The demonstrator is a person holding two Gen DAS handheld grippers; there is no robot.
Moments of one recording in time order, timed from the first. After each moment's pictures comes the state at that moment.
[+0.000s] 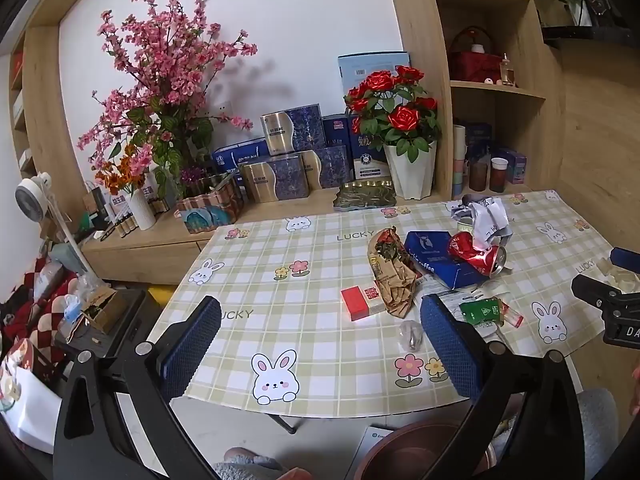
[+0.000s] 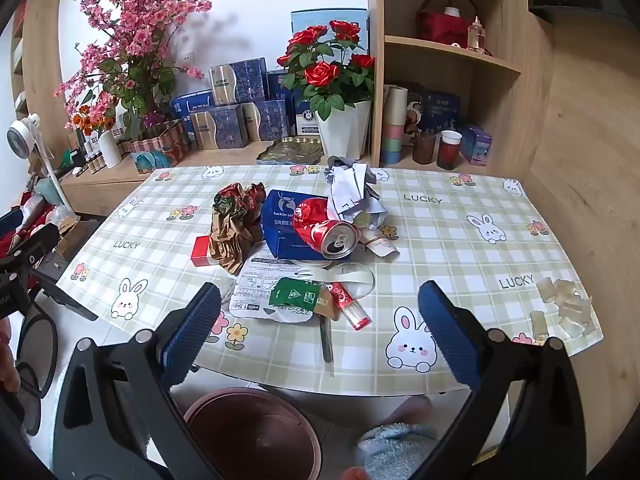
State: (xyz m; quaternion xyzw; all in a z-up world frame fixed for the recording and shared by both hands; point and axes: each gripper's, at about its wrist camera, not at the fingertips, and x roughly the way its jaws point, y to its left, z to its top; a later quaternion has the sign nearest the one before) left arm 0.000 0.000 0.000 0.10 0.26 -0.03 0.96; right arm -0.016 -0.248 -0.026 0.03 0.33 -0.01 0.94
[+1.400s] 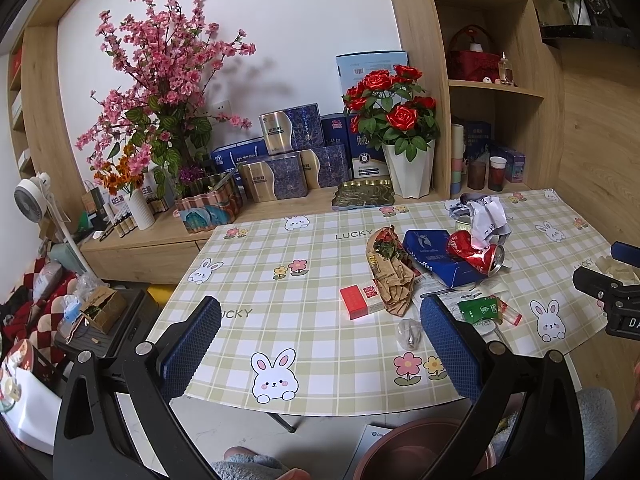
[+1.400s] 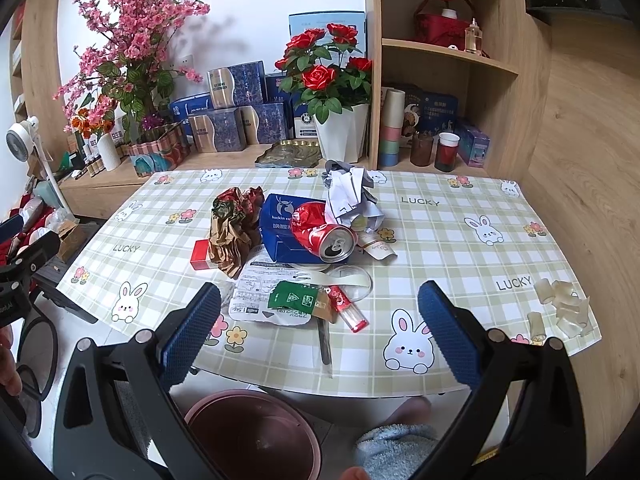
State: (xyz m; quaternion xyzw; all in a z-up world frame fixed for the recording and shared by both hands) left arm -0.005 -0.001 -0.006 0.10 0.26 -0.03 0.96; right arm -0.018 -0.247 -0.024 0.03 0.33 -0.01 0.95
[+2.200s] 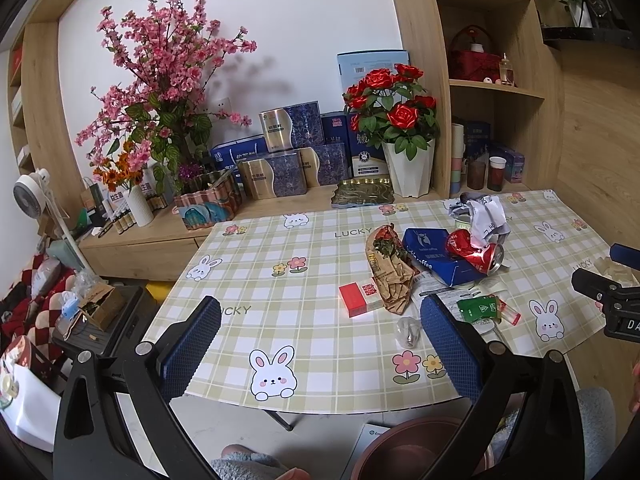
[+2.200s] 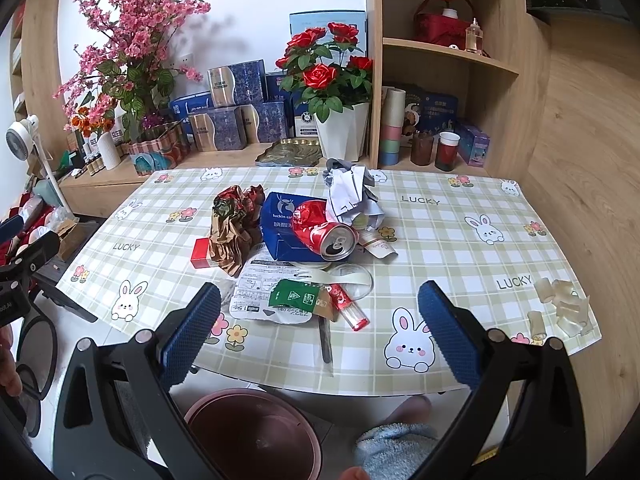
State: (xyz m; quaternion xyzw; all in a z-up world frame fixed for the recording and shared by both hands) left arm -0.003 0.000 -0.004 0.10 0.26 -0.03 0.96; right arm -0.018 -0.248 -0.023 0.03 0.33 -0.01 0.94
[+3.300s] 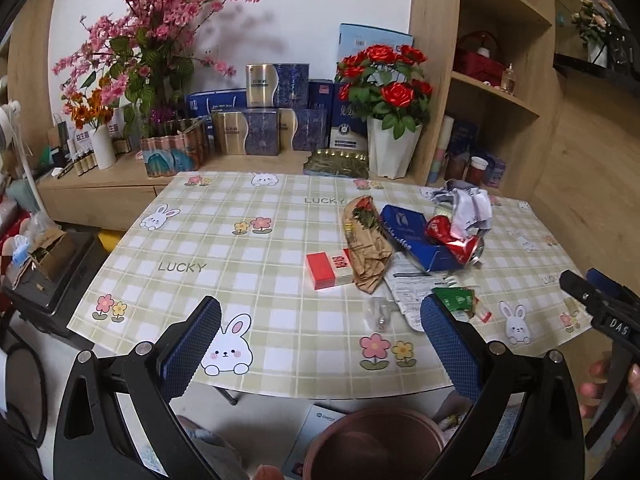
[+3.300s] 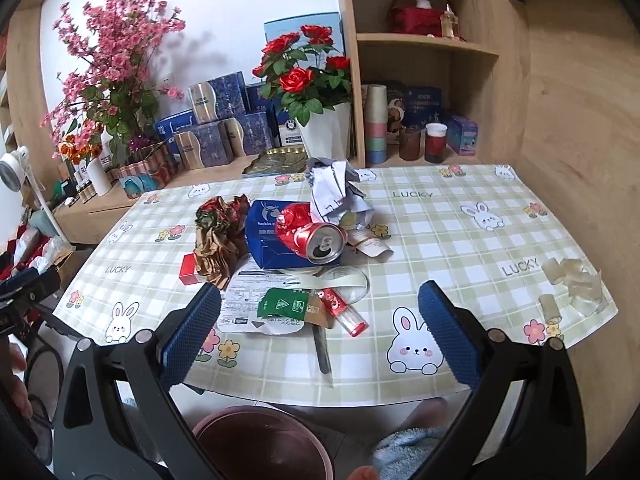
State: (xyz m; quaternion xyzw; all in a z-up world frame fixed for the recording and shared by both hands) left arm 0.028 0.030 -0.044 0.00 0.32 -0.09 0.94; right arm -0.009 -0.267 -0.051 0.08 0.31 -0.03 0.95
